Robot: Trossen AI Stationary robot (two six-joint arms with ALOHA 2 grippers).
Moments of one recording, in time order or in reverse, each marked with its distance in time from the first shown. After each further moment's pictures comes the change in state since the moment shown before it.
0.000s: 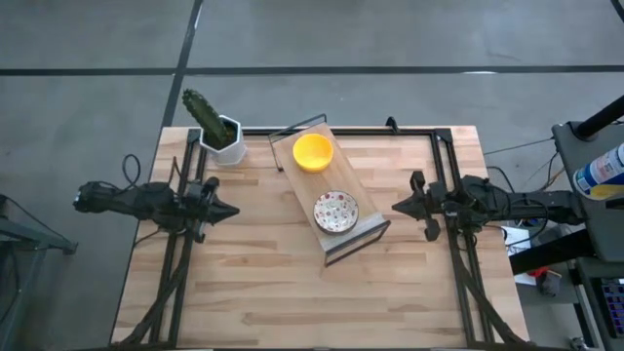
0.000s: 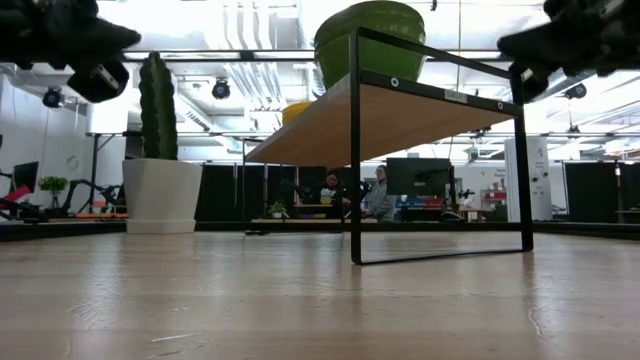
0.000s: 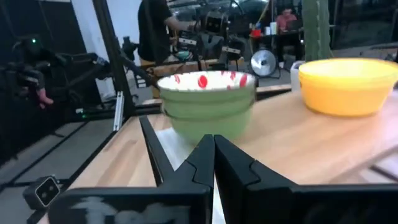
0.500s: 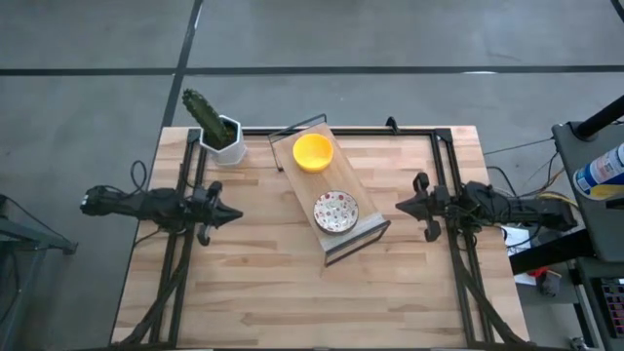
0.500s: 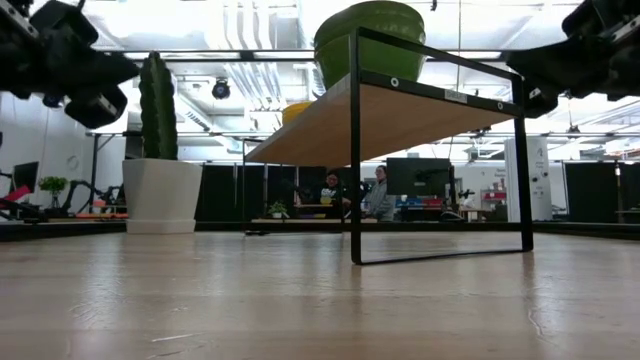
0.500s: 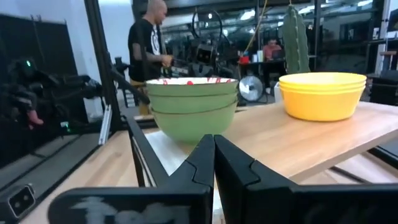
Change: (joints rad) left arm 0.000 -0.119 -0.130 -0.013 -0.018 0.002; right arm 0.000 -0.217 -0.169 0.054 0.056 -0.032
